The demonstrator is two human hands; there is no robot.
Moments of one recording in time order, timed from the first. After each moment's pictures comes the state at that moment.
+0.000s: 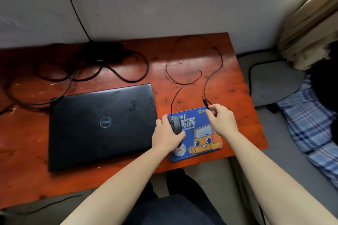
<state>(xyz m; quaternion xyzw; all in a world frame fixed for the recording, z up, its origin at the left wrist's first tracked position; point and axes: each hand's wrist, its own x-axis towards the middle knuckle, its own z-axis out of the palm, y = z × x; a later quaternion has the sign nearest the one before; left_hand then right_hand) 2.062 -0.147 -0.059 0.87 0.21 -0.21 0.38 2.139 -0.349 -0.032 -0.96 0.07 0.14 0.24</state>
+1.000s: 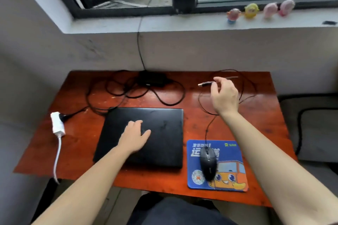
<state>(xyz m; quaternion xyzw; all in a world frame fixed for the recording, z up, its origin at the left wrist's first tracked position) 2.039 0.015 0.016 0.92 0.31 -0.15 0.21 2.247 -0.235 0.064 -0.90 -0.07 -0.05 0.43</state>
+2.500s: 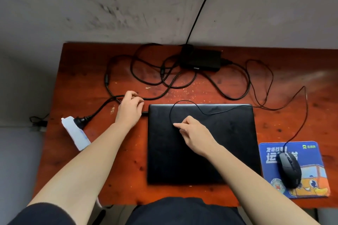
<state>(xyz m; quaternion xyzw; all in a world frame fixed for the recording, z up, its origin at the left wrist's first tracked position) 2.081 0.325 -0.090 0.94 0.21 -0.06 0.26 2.108 0.058 -0.066 -0.88 -0.27 0.32 0.22</state>
